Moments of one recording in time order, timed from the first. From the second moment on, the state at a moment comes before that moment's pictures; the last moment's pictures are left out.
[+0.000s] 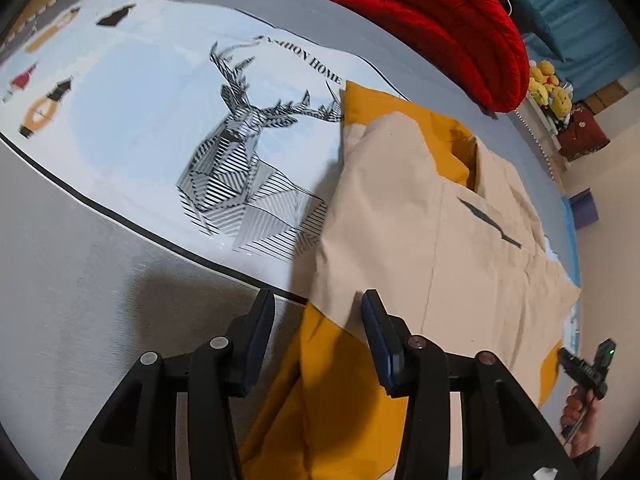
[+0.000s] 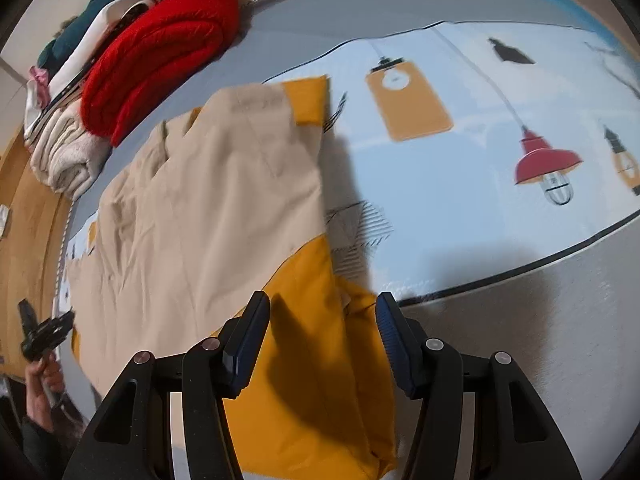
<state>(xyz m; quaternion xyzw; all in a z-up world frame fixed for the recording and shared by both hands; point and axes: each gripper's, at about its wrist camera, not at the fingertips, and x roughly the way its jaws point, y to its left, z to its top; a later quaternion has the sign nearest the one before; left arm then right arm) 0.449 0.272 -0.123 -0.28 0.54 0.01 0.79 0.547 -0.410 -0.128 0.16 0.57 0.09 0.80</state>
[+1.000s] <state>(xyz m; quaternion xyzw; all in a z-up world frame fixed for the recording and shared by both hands) 0.535 0.255 -0.093 -0.22 0.43 0.06 0.87 0.605 -0.357 -0.060 0.08 0.40 0.02 0.91</state>
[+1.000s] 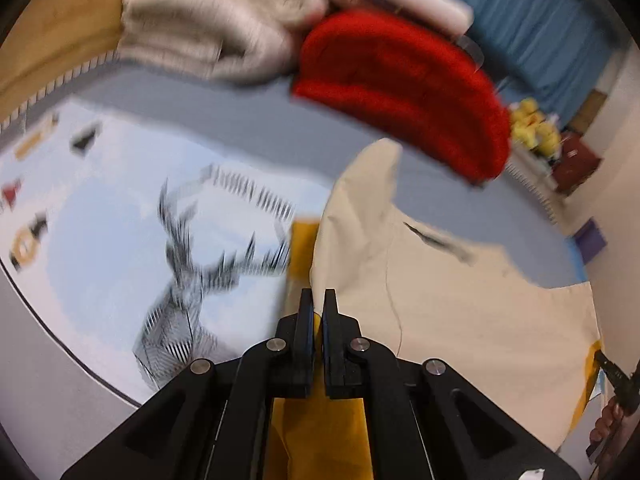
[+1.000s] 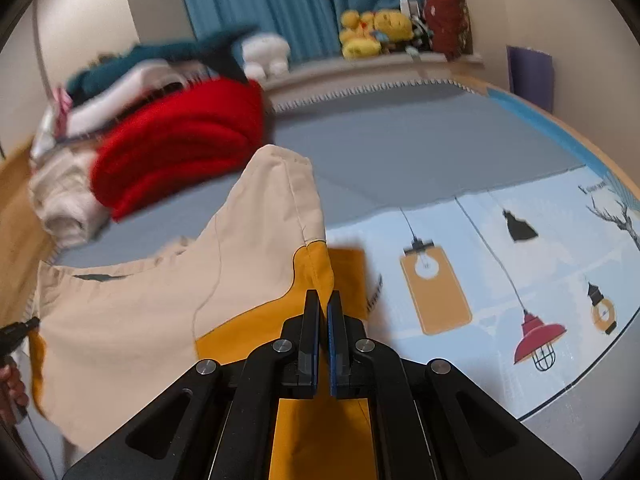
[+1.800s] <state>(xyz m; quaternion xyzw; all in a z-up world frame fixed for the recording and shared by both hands) 0.512 0.226 -0.078 -0.20 0.47 -0.01 0.86 0.606 -0.383 -0.127 0.14 0.54 0.01 0.83</state>
